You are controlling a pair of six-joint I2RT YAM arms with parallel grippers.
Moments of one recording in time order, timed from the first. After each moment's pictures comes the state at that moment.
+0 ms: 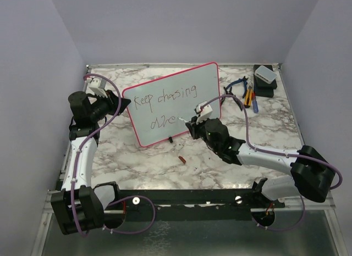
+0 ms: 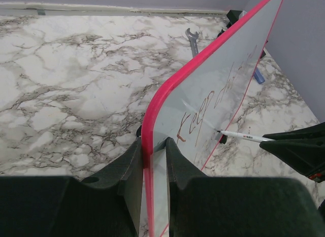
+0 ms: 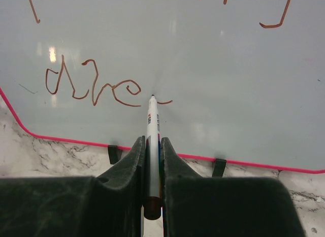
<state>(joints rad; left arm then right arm) 0.18 1.07 0.80 0.05 0.78 -0.25 0.91 1.35 0.67 0.42 0.34 0.16</state>
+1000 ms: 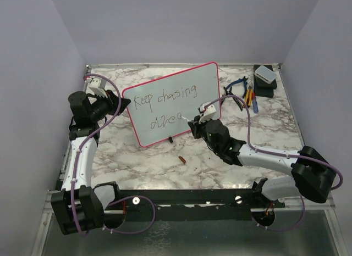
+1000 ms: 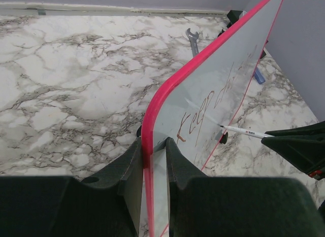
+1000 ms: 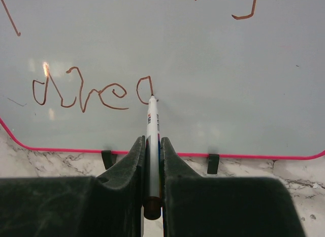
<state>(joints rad) 0.18 1.07 0.80 0.05 0.78 -0.25 0.91 1.34 0.65 0.44 0.41 0.22</state>
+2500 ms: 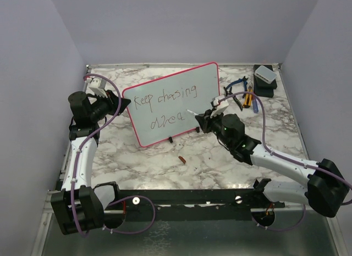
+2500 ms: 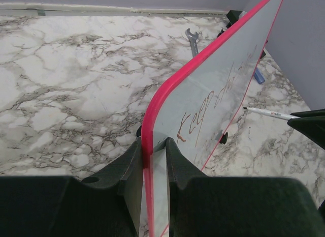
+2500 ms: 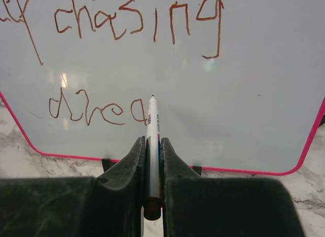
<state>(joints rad) 0.18 1.07 0.80 0.06 0.78 -0.25 0.81 1.17 0.63 0.37 0.27 0.18</state>
